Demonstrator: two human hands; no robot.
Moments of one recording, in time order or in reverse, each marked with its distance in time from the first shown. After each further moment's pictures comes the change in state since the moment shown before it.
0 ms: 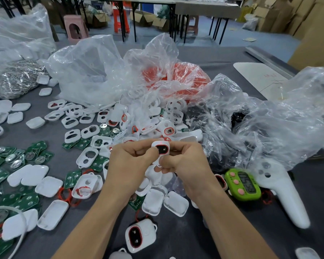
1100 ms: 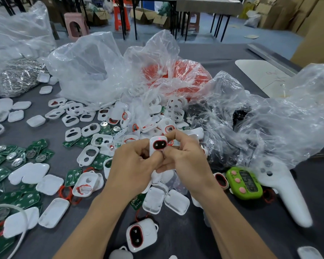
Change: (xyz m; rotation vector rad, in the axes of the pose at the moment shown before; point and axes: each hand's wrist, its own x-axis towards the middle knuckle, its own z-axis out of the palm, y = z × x) left_hand 0.005 -0.009 -0.001 0.480 0.031 0.196; right_hand 0.000 0.003 -0.002 -0.115 -0.035 -0.140
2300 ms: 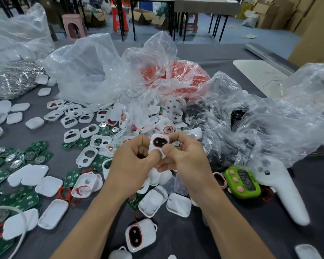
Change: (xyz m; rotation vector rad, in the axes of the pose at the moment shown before) left_hand 0.002 -0.003 -0.001 -0.190 -0.058 -0.039; right_hand -0.003 0.007 -0.002 0.133 0.082 0.028
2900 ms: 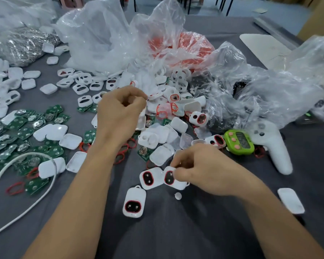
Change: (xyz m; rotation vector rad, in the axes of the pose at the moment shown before) left_hand -0.007 0.022 -0.043 -0.006 0.224 -0.051; right_hand -0.088 -0.019 -0.024 -0.906 -0.429 0.131
